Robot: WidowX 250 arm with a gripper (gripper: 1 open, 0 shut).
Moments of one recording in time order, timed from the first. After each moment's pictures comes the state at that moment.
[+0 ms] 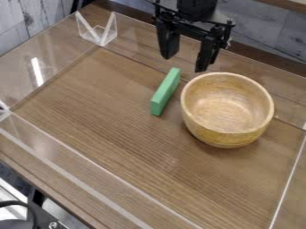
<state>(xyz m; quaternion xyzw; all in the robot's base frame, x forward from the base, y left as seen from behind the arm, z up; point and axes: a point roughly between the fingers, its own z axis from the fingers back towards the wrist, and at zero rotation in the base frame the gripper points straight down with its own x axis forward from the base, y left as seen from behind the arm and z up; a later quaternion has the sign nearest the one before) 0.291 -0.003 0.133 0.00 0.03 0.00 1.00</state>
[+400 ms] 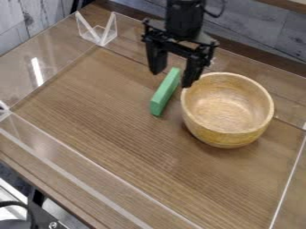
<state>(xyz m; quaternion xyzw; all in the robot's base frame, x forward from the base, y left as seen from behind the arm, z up) 0.286 0.019 0.102 0.00 0.05 0.01 1.00</state>
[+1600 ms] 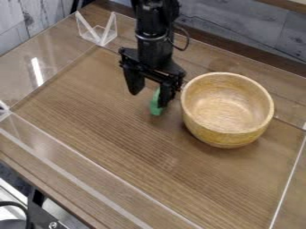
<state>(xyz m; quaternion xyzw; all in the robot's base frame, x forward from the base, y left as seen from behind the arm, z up) 0.283 0.045 0.054 0.02 0.00 0.02 1.00</state>
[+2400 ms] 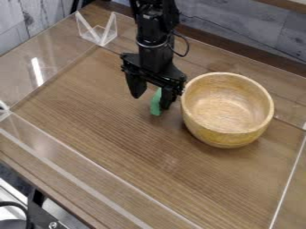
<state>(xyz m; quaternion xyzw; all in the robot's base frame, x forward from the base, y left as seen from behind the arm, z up) 0.286 0.045 0.047 0.02 -0.02 0.03 1.00</state>
